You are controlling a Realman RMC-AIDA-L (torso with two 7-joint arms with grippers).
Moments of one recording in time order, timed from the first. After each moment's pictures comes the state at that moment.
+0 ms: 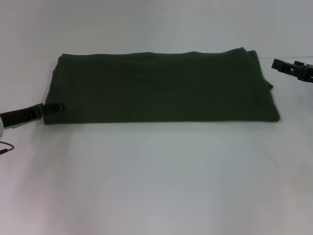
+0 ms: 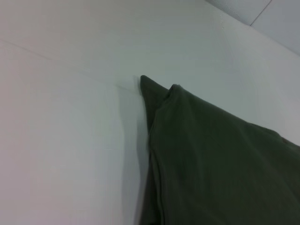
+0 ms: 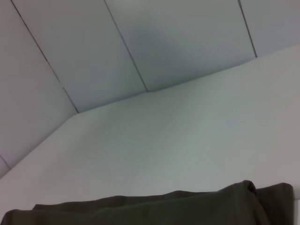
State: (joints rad) left arm -0.63 -2.04 0.56 0.53 2.20 0.87 -2.12; right arm 0.59 1.92 -0.64 -0.44 -1.73 -1.02 1.64
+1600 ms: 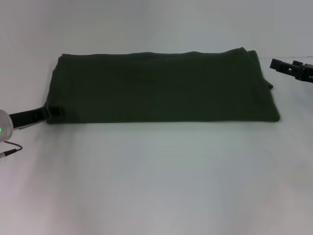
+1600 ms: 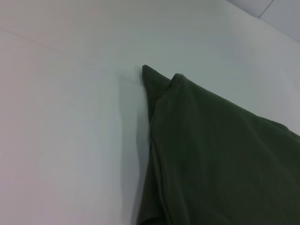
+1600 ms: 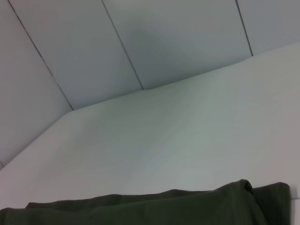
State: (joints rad) left arm -0.67 -2.04 0.57 0.46 2.20 0.79 -2.12; right arm 0.59 1.92 -0.66 -0.44 -1.73 -0.99 1.64
